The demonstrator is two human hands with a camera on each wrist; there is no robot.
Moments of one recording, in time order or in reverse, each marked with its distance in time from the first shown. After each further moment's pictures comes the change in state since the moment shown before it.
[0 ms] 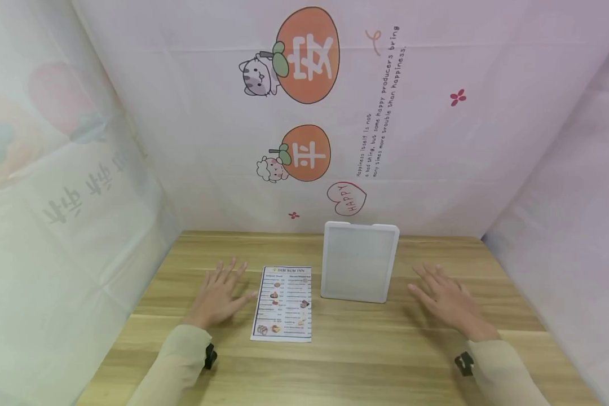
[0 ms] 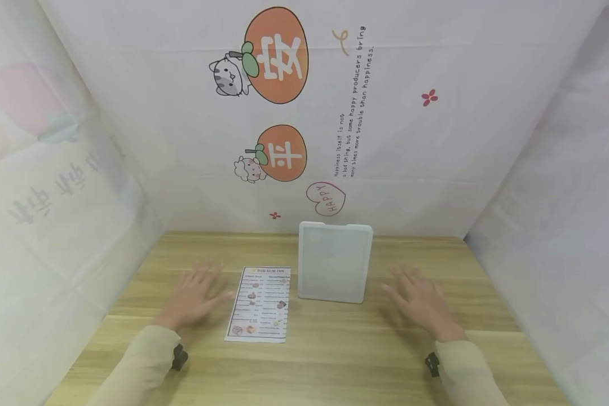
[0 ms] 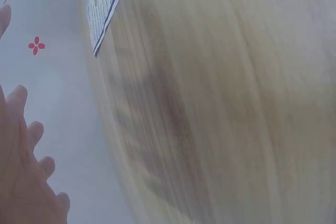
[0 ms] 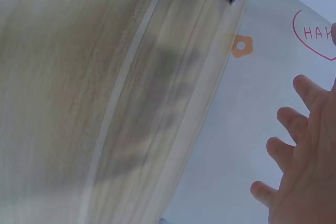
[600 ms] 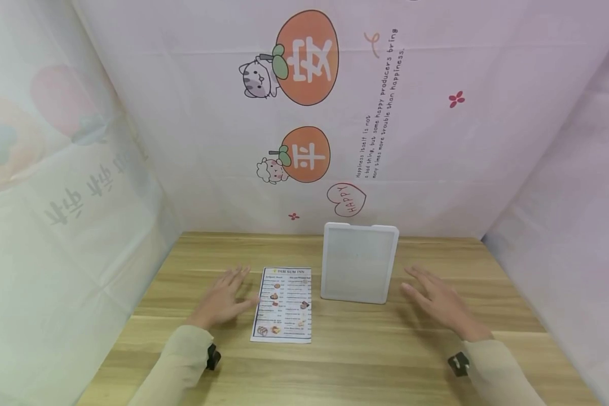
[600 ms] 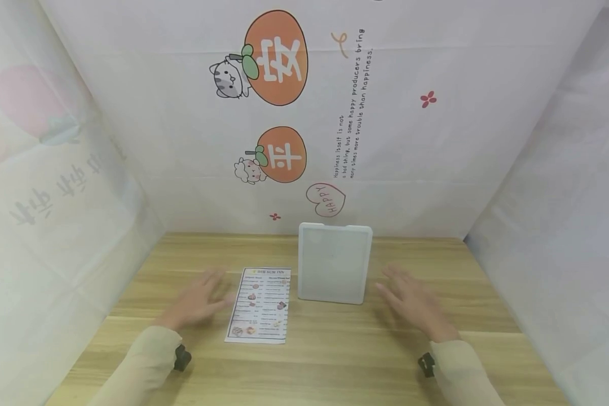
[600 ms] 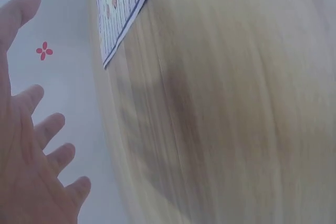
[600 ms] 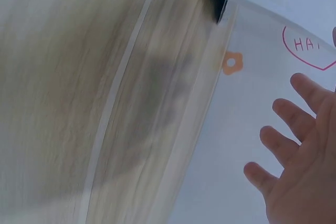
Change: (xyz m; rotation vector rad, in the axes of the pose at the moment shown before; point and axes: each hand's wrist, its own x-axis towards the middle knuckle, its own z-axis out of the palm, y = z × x) left_hand 0.001 0.011 -0.005 -0.094 -0.082 0.014; right_hand 0.006 -0.012 0.004 0.208 0.035 -0.040
